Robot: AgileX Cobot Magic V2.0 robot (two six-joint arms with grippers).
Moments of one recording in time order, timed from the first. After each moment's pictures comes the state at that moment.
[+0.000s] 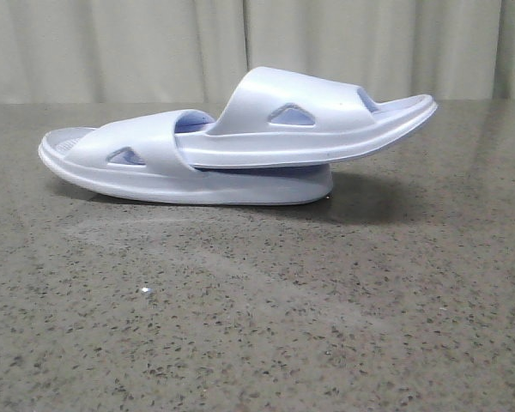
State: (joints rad) left arm 0.03 0.00 0.00 -0.01 0.14 -0.02; right arm 0.34 0.35 -0.19 1.15 0.17 -0.94
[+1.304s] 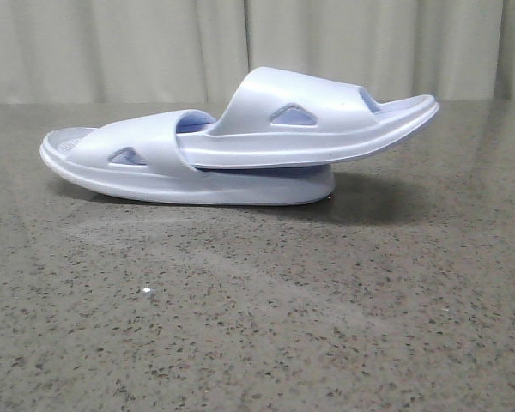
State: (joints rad) left arm 0.03 0.00 0.00 -0.01 0.14 -0.02; right arm 0.04 0.03 0.01 0.11 0.13 -0.21
